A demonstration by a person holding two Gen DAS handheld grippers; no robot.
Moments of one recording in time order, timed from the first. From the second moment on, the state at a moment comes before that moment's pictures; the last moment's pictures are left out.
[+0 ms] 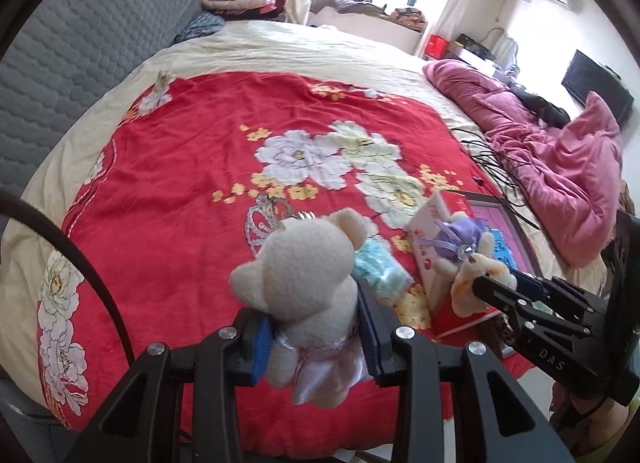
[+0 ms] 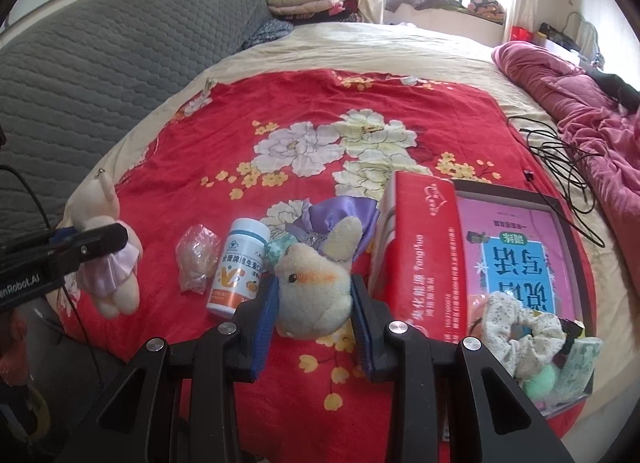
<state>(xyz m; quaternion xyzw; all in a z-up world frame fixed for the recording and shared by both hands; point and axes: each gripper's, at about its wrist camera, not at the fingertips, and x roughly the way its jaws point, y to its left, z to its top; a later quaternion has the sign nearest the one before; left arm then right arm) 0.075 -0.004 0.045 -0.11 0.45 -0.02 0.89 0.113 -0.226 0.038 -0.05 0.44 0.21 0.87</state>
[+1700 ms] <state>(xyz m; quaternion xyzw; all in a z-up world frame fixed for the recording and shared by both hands) 0.101 -0.278 0.037 0.02 0.47 -0.24 0.85 0.070 -0.476 0.060 0.08 0.39 0.04 0.92</state>
